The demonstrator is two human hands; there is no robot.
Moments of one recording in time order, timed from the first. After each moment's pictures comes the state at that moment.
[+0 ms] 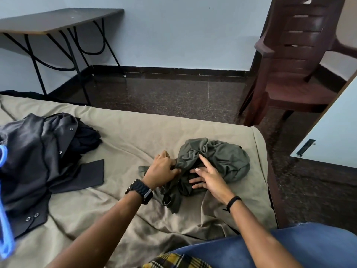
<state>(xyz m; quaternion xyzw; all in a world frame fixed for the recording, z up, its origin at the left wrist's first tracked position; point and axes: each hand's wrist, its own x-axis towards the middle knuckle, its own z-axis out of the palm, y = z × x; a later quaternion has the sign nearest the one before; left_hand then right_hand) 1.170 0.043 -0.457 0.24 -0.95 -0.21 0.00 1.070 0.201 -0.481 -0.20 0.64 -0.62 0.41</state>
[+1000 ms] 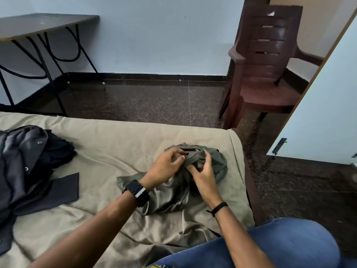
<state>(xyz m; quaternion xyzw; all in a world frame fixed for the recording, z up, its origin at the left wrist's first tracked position) 1.122 0.093 -0.421 0.17 -0.82 -0.52 0.15 1.064 0.219 -0.461 -0.20 0.64 -0.72 0.19</state>
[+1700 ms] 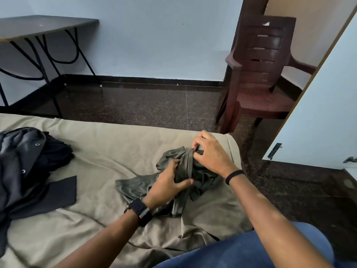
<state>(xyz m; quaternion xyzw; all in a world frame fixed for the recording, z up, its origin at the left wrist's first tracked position) 1.143 0.107 -0.457 0.15 -0.84 -0.51 0.12 1.005 0.220 -0.382 -0.50 0.81 -0.29 -0.05</state>
